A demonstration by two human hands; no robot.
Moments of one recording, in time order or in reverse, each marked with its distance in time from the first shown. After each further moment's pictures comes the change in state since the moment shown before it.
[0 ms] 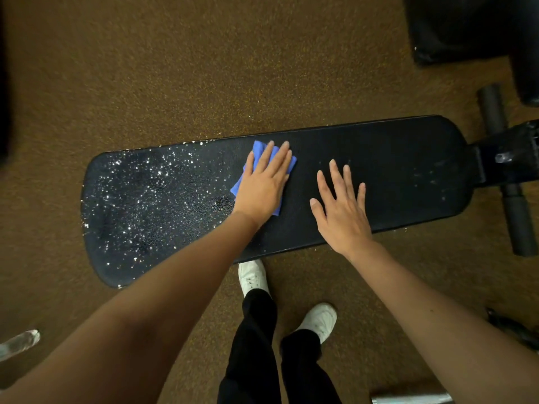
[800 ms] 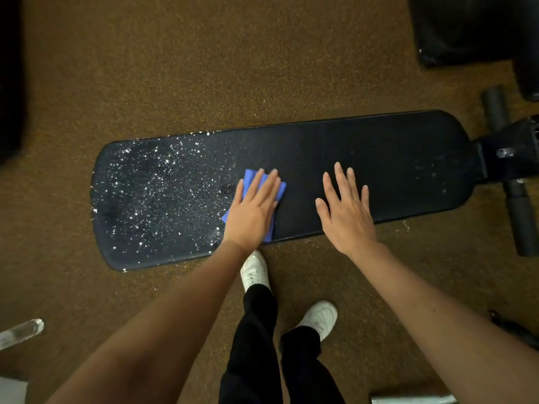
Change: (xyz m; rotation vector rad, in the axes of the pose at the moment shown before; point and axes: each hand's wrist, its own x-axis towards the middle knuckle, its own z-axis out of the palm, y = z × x) left_hand -0.073 0.009 0.023 0.005 0.127 -0.037; right_hand -0.020 0.002 0.003 0.001 -0.016 0.018
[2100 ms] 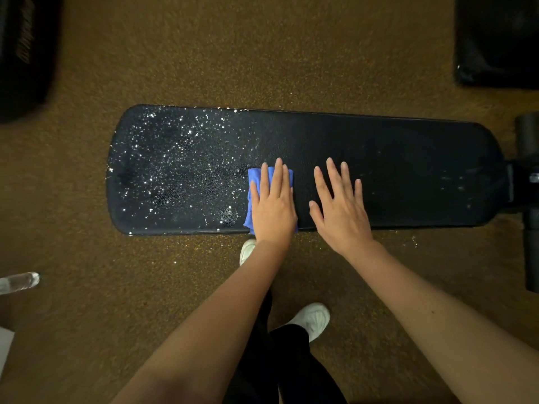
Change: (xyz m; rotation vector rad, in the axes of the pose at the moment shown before) left_hand -0.005 0.048 0.005 -0.213 0.044 -0.555; right_hand 0.002 -0.024 0.014 -0.117 0.049 -0.241
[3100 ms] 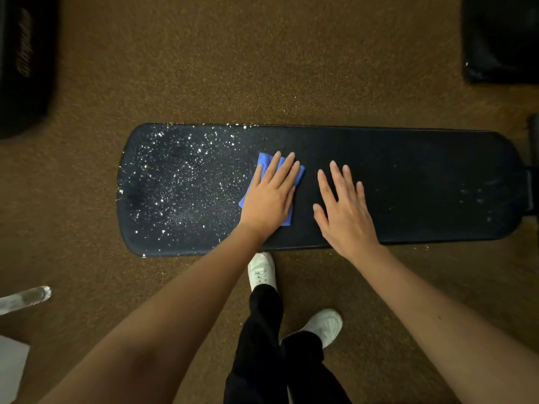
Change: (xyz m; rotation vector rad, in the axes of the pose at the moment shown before) left_hand 0.060 -0.052 -0.026 0.083 -0.106 0.420; right_hand 0.027 -0.017 -0.006 0.041 0.009 0.014
